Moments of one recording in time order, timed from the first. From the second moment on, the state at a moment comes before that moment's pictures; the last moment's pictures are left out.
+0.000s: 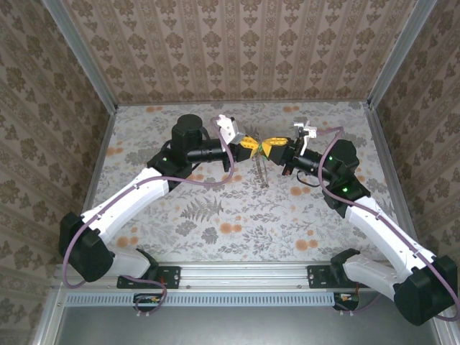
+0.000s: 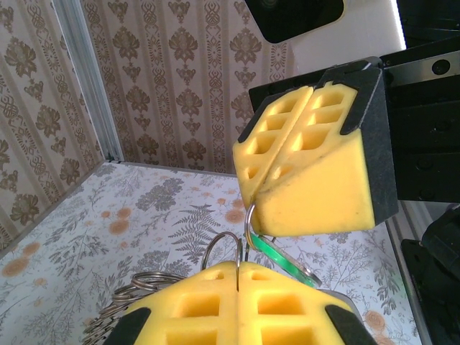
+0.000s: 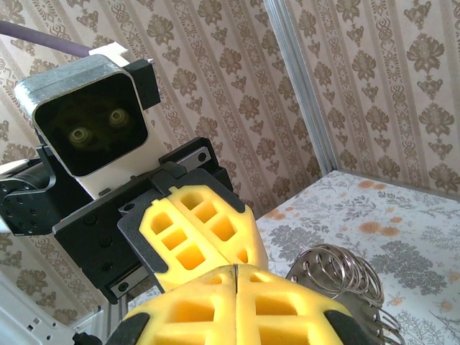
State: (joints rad) left arm -0.73 1.36 1.18 0.01 0.71 0.13; right arm 0.38 1.02 0.79 0.36 -0.66 0.44
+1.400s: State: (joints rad) left arm -0.73 1.35 1.18 0.01 0.69 0.14; right arm 0.37 1.01 0.79 0.25 -0.65 0.37
